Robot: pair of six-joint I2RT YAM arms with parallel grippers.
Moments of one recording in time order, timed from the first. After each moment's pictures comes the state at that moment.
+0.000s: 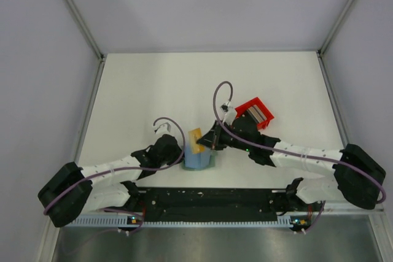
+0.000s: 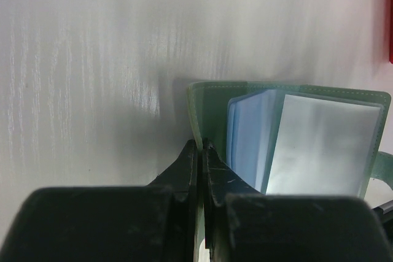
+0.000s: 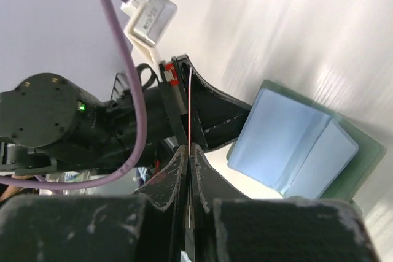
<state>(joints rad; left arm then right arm) -0.81 1.11 0.31 0.00 -0.17 -1.02 0.96 1.30 0.60 0.34 -0.15 0.95</state>
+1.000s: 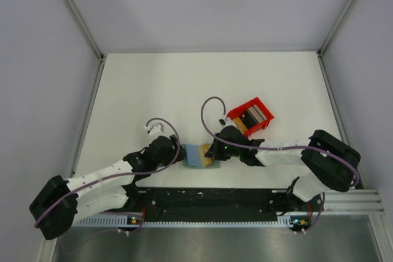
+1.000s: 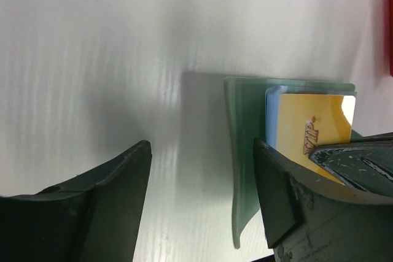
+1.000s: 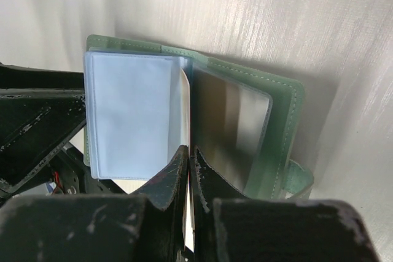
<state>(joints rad) -0.81 0.98 0.31 -0.11 -0.25 -1.02 0.96 1.50 0.57 0.22 -0.03 0.97</state>
